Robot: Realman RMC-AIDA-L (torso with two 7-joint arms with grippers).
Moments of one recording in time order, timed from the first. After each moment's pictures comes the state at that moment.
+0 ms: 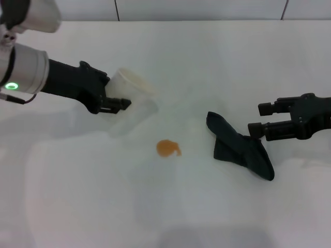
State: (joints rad) left arm -0.65 -2.08 1.02 1.08 2.33 1.46 -1.80; right arm 0.33 2.01 -1.08 -1.18 -1.84 -1.58 1.96
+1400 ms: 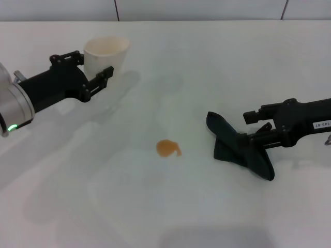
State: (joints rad) left arm -0.45 -2.08 1.00 0.58 1.49 1.09 -0.92; right arm 0.39 2.01 -1.13 -1.14 -1.89 -1.58 1.93
